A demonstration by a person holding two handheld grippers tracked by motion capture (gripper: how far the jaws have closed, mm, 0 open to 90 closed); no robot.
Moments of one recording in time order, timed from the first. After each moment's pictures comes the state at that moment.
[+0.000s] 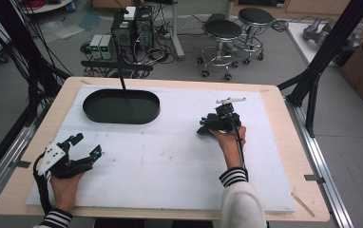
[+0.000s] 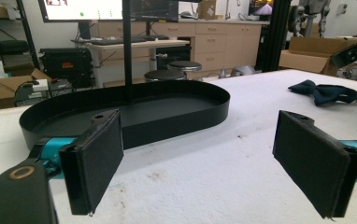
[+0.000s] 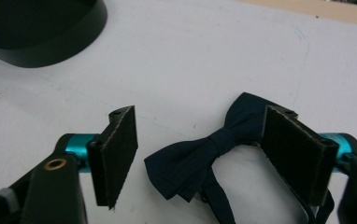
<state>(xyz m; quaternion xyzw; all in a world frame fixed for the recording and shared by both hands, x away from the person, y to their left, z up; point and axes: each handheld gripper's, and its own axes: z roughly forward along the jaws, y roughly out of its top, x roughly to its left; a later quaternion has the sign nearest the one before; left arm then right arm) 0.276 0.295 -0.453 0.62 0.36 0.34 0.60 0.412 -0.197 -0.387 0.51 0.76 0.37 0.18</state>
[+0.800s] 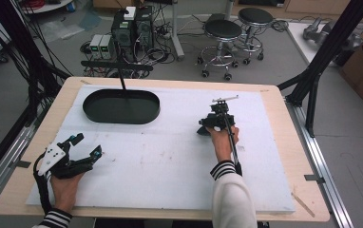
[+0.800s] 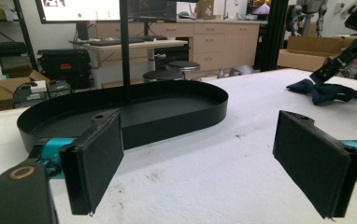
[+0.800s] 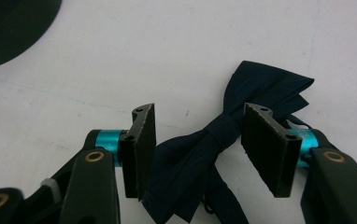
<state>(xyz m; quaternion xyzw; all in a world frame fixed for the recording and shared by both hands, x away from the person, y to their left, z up) 0.276 0.294 -0.453 0.63 0.35 0.34 0.60 0.438 -0.186 -0.409 0.58 0.74 0.31 0.14</state>
